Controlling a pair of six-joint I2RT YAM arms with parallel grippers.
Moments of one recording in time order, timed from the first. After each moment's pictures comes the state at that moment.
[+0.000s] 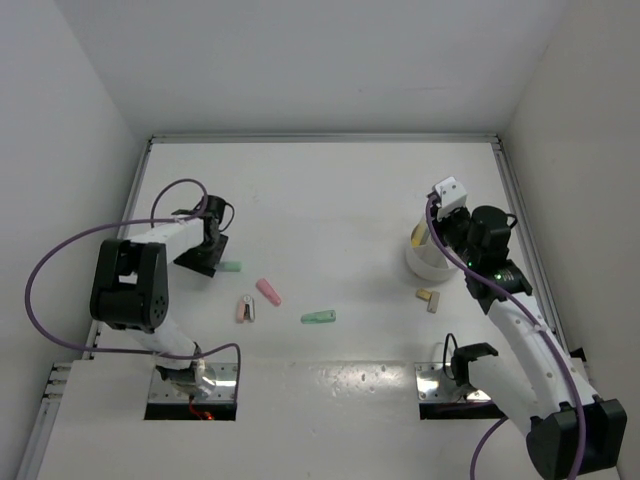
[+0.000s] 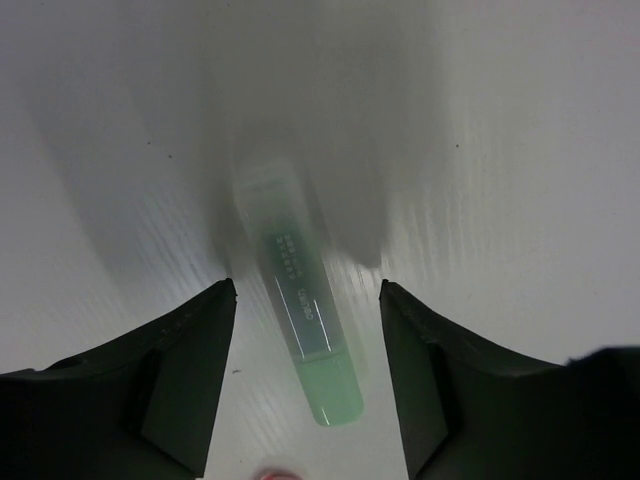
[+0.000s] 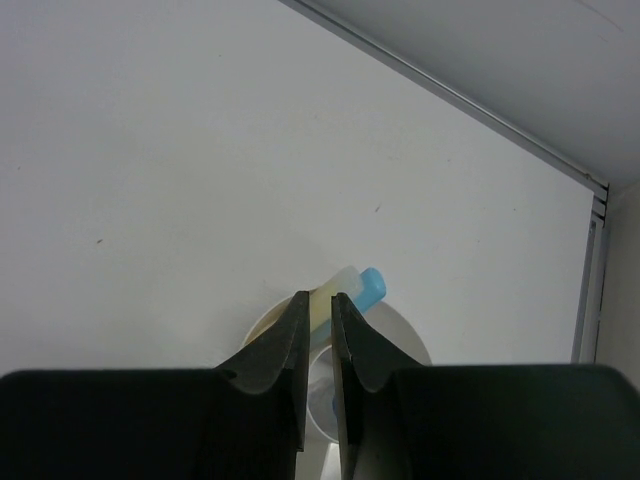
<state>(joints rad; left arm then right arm) -0.09 1.62 0.93 -0.65 -0.41 -1.42 0.16 0.85 0.62 -0.05 -0.16 -0.35</state>
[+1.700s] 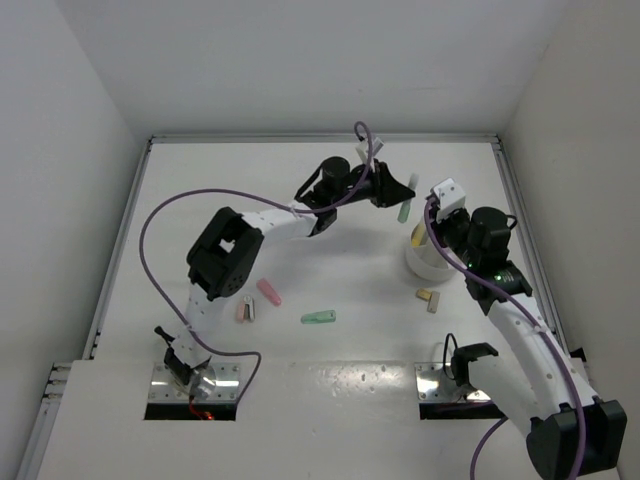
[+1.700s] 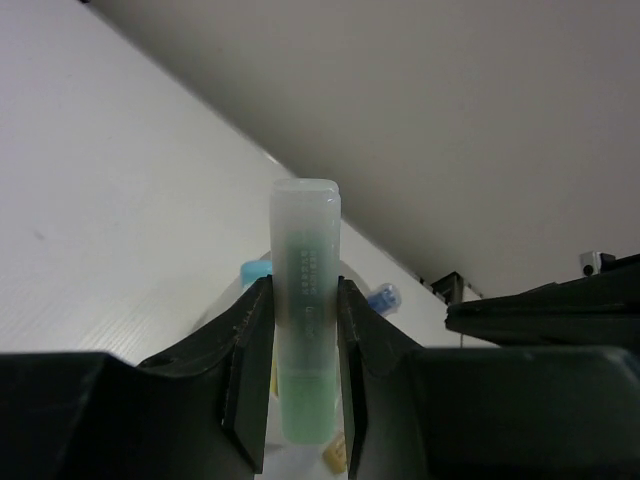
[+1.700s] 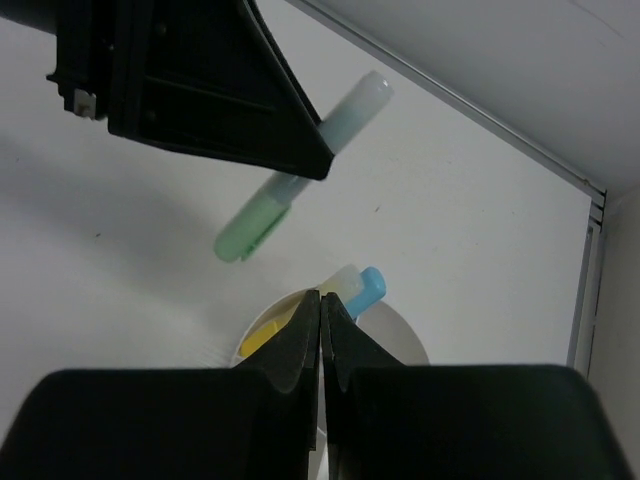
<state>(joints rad) -0.70 2.12 1.54 0.62 0.50 -0.63 0.16 0.85 0.61 -0.05 -0.17 -0.37</state>
